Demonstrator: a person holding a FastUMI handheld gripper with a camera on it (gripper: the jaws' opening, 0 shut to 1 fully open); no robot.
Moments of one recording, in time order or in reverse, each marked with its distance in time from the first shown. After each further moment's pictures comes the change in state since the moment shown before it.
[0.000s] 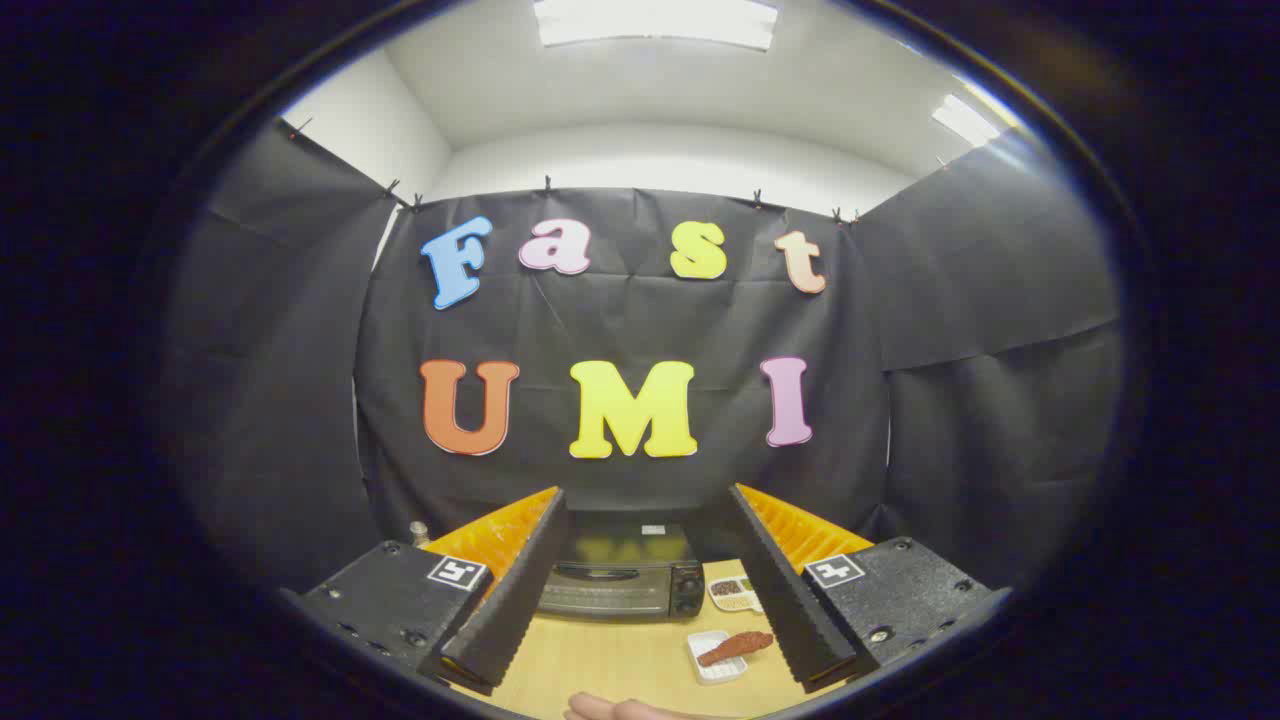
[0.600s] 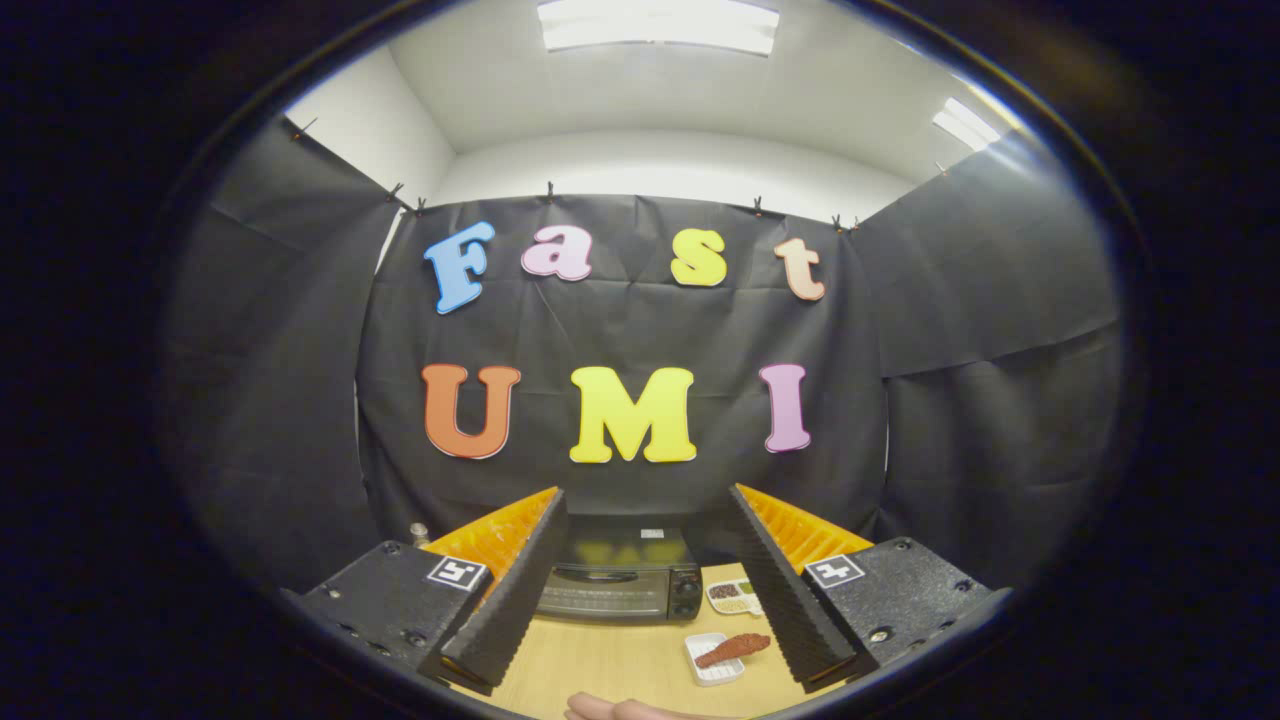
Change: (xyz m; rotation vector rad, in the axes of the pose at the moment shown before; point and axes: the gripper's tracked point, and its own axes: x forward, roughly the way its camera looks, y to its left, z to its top) arm -0.004 -0.003 -0.003 0.000 -0.009 0.003
